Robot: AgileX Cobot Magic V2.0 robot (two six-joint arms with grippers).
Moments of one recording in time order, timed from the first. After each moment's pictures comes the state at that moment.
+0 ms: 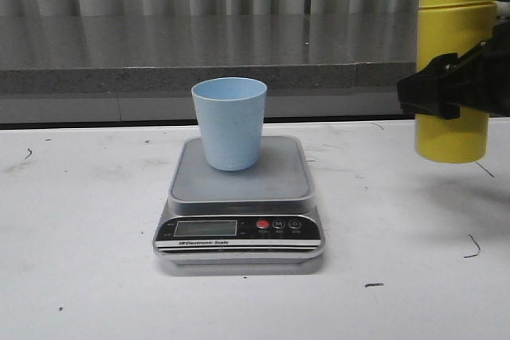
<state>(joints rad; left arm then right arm) -0.33 0.59 -0.82 -0.05 0.90 -0.05 0.06 1.63 -0.54 -0.42 -0.80 0.27</state>
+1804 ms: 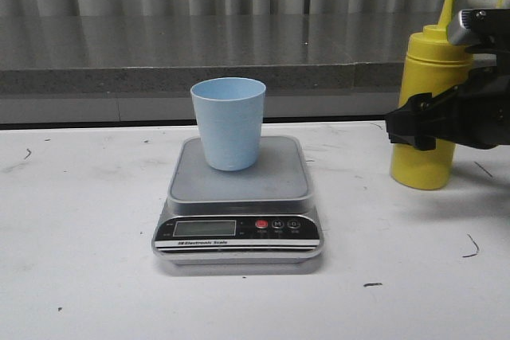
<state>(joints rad) -0.33 0.59 -0.82 -0.05 0.90 -0.05 0.06 1.82 -0.61 -0.29 -0.84 0.19</state>
